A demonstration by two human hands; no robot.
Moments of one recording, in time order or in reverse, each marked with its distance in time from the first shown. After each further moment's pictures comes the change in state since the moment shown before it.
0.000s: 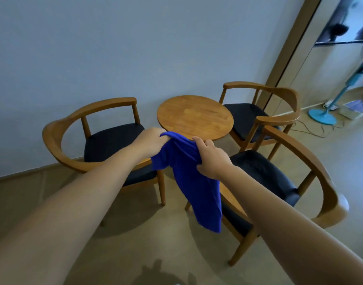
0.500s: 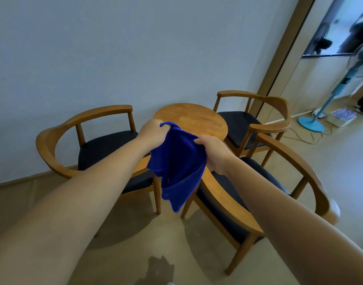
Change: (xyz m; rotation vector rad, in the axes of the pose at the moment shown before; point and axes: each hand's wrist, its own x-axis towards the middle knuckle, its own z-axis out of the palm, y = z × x) left_hand 0.023 0.023 -0.016 -0.111 0.159 -0.092; right_hand 0.006 -0.016 -0.039 1.266 -0.093 0.264
